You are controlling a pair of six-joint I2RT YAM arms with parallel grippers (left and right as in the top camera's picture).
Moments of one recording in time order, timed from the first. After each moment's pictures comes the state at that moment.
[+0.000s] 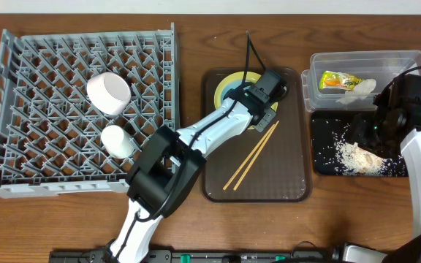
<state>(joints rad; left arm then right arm) -0.73 2.17 1.62 -0.56 -0.09 0.02 -0.21 1.43 1.16 -1.06 -0.11 0.23</state>
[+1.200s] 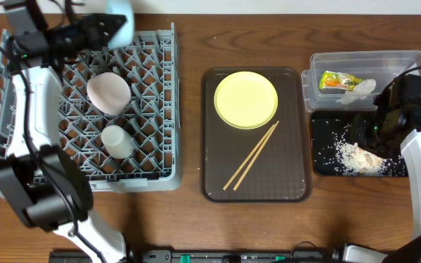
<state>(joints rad) 0.30 1.91 1.63 -0.21 1.18 -0.29 -0.21 1.43 1.16 -1.07 -0.11 0.23</state>
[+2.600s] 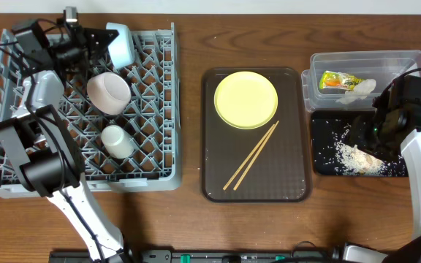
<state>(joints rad) 0.39 2.22 1.64 0.11 1.34 -0.83 -0.21 1.43 1.16 -1.09 -0.11 0.23</state>
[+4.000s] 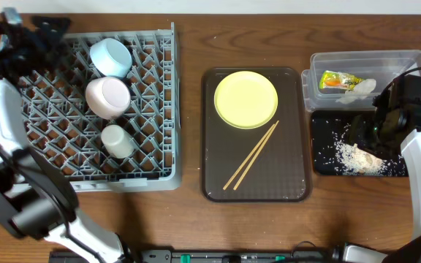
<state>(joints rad) 0.50 1.88 1.64 -0.50 0.94 -0.54 -0.21 1.43 1.16 -1.08 -0.12 0.23</state>
